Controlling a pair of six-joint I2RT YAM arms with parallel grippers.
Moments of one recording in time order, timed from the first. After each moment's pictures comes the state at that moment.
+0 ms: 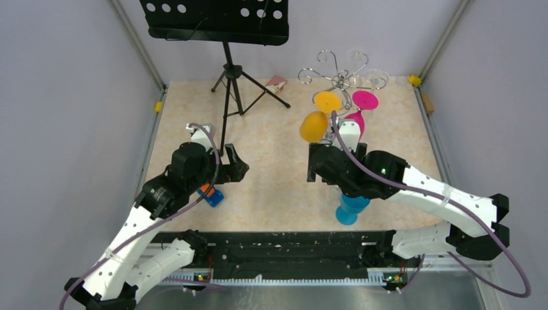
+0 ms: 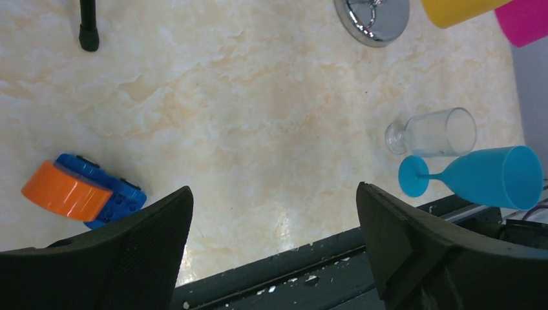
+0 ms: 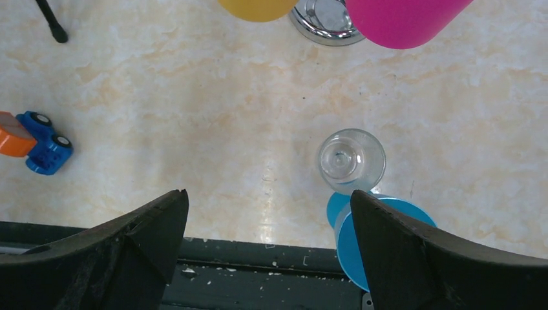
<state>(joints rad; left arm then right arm) -0.56 0.76 0.99 -0.75 -0.06 -0.55 1.21 1.21 1.44 -1.20 0.77 0.96</state>
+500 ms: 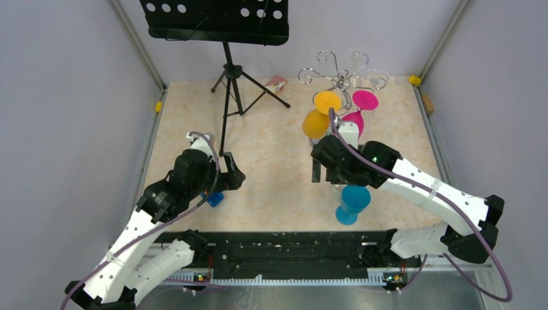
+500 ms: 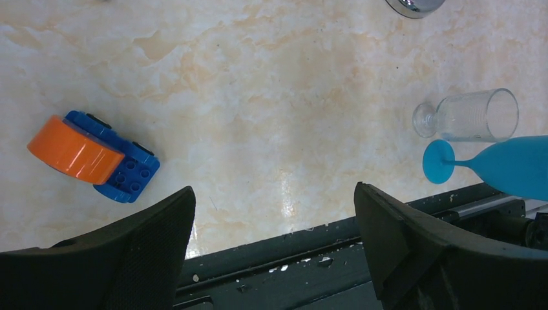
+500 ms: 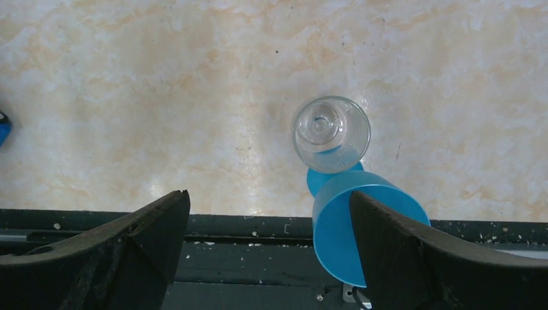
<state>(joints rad) -0.56 0.72 0.92 -0.84 -0.08 -0.58 1.05 1.25 1.41 -1.25 0.57 0.92</state>
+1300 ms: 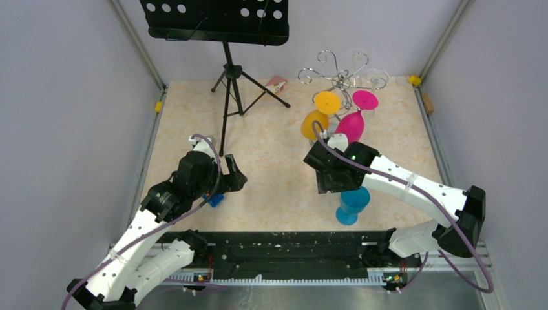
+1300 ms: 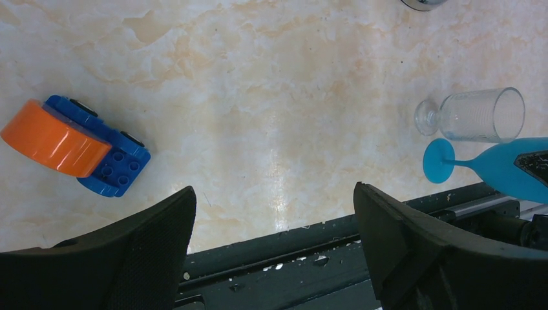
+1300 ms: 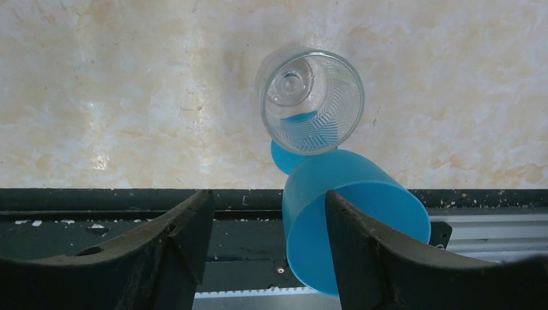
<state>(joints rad) -0.56 0.72 0.86 -0.81 -0.06 -0.63 0.99 1.34 1.29 -1.29 0.45 0.85</state>
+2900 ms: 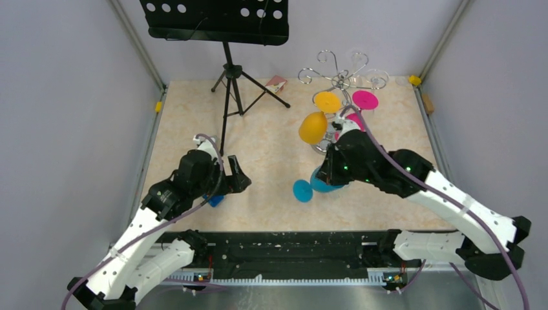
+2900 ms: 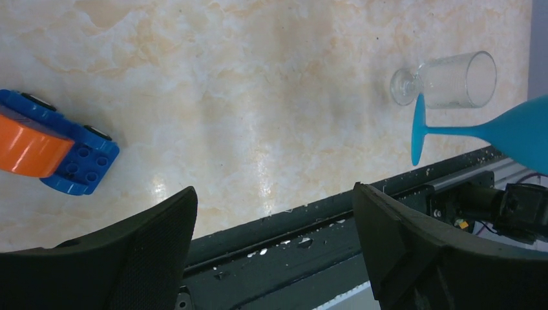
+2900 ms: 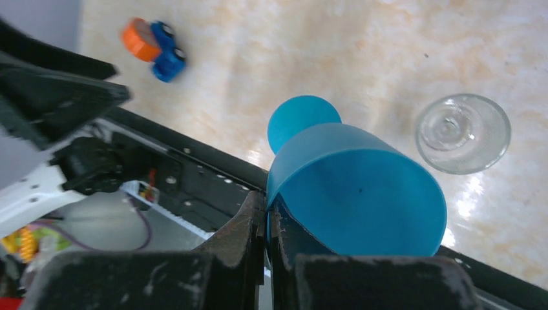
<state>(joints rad) -0.56 0.73 0.87 -0.82 0.02 -0.63 0.98 1.11 1.33 -1.03 0.19 0.76</state>
